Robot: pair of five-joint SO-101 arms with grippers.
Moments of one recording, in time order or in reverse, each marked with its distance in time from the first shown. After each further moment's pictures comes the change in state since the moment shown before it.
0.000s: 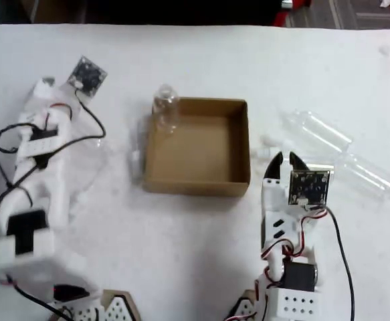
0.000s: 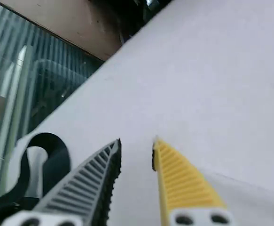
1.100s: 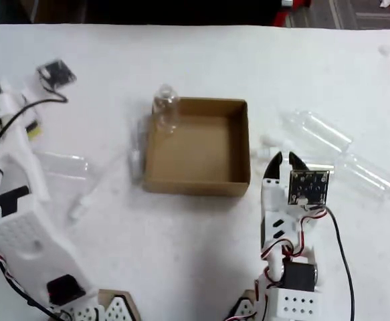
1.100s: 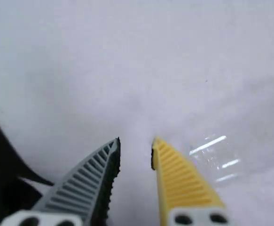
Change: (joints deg) left arm -10.5 18.6 -54.2 76.9 -20.8; right arm -0.2 0.0 0.0 0.0 0.0
